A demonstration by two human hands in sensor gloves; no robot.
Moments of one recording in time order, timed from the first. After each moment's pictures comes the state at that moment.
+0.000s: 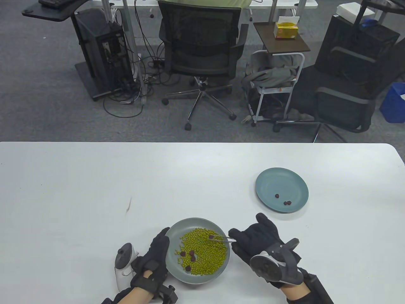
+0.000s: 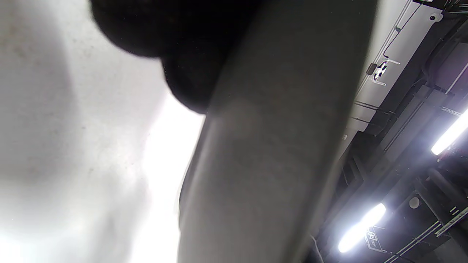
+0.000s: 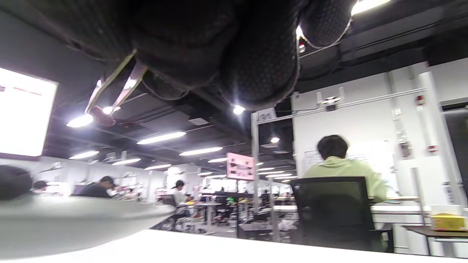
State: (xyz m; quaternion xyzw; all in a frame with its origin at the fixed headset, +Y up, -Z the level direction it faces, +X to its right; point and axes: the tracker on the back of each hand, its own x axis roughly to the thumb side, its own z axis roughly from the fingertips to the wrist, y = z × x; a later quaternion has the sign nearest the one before) left_hand -0.183 -0.814 -0.284 -0.16 -0.05 0.78 0.60; right_hand 0.151 -0.678 -0.282 0.22 -0.27 0.93 0.10
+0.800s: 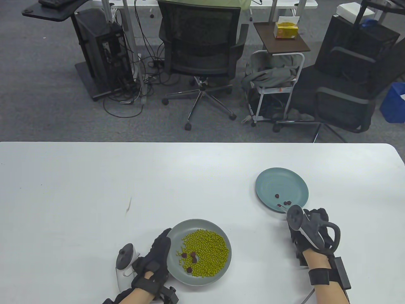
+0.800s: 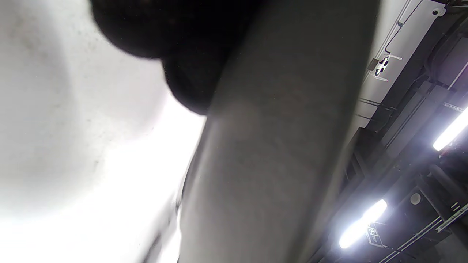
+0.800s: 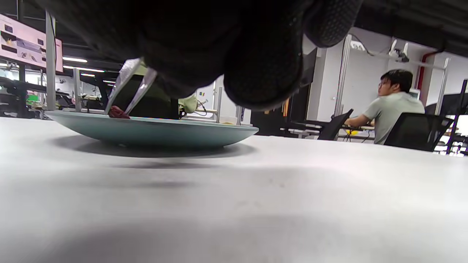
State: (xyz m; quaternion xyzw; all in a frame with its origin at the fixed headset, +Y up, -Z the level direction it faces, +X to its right) left_hand -0.179 -0.815 -0.282 -0.16 -0.05 0.78 0.60; right_hand 0.270 -0.759 -0.385 -0.12 -0.09 0.99 -0.04
